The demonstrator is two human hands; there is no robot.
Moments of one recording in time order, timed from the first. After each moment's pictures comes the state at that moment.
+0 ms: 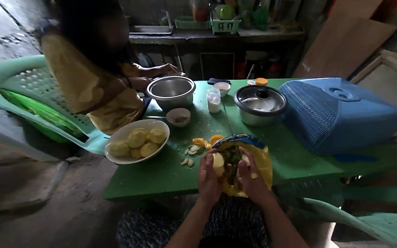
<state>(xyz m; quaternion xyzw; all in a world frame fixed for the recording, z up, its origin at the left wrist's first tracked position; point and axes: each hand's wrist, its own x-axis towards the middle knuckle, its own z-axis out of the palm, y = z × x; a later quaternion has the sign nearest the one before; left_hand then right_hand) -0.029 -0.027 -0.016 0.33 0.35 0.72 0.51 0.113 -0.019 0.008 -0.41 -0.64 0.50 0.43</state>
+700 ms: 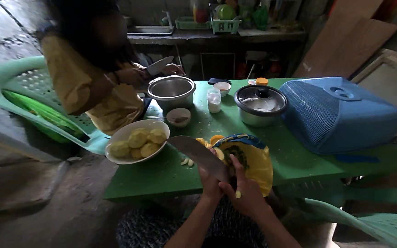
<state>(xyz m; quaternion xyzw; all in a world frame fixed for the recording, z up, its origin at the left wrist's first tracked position) -0.016 -0.018 -0.008 0.25 0.34 0.79 0.45 0.102 -0.043 -0.004 -0.46 -0.79 0.21 0.33</state>
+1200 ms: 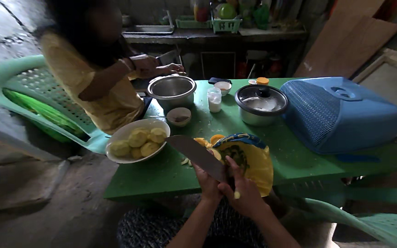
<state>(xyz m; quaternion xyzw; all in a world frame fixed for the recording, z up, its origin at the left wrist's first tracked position) -0.017 -0.020 -0.010 0.24 0.34 0.82 0.40 0.098 -0.043 -0.007 -0.43 -0.81 0.21 0.35</state>
